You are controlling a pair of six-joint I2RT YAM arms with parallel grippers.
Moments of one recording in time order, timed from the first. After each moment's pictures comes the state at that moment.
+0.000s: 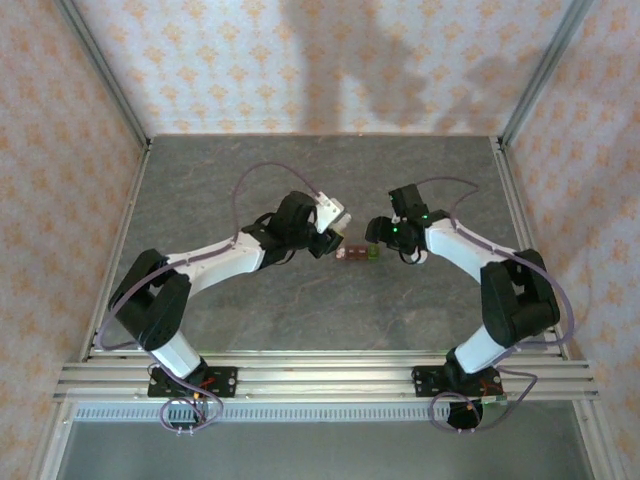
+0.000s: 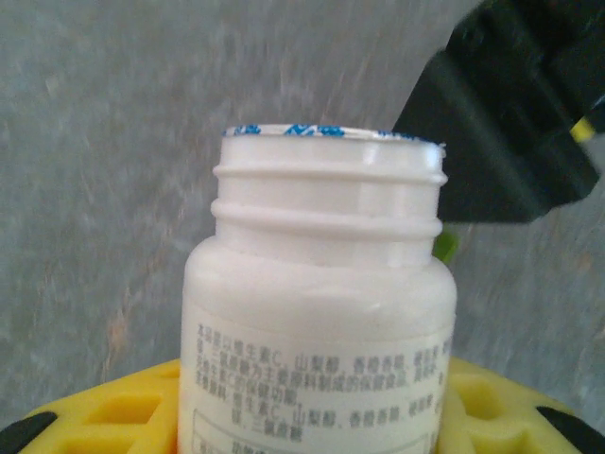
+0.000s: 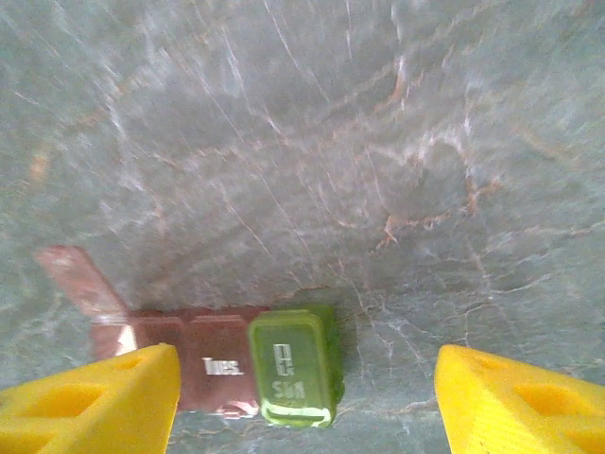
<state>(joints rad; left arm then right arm) -0.63 1.62 1.02 -0.01 0.16 0.07 0.36 1.56 1.00 -0.48 -0.10 0.59</state>
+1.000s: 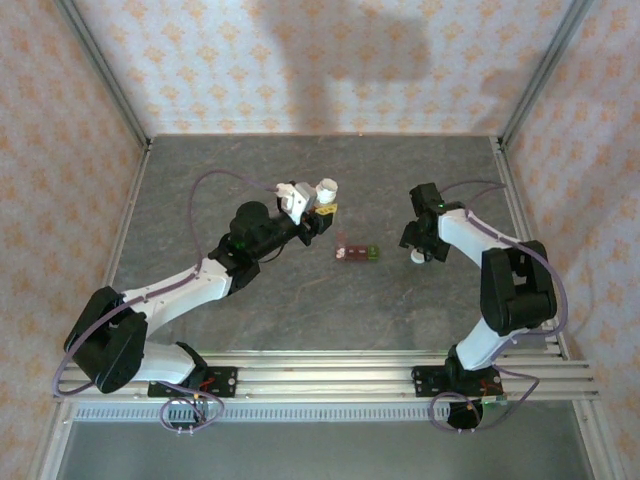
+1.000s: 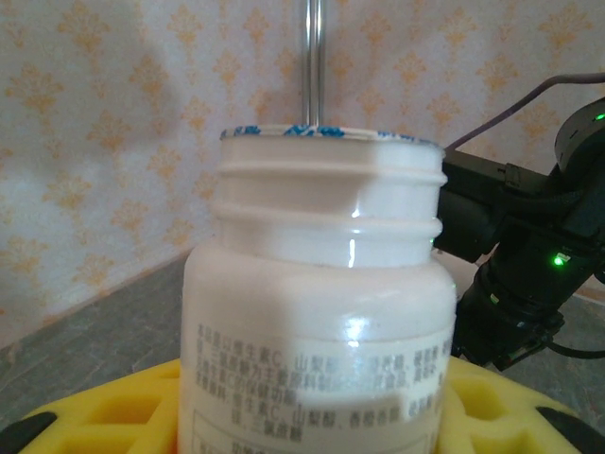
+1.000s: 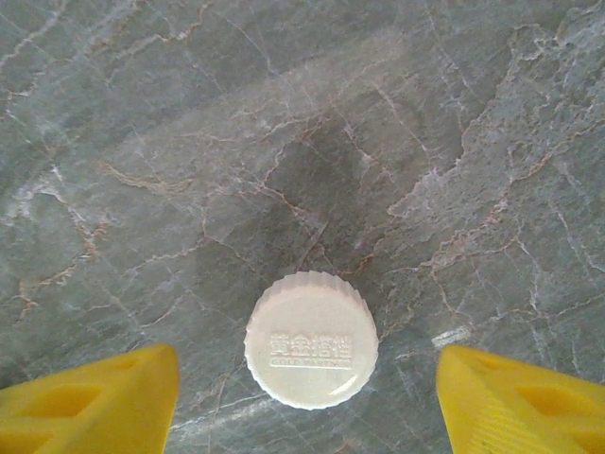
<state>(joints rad) -0.61 1.34 0.77 0.54 0.20 0.01 0.21 1.65 1.03 -0.71 0.13 0.58</state>
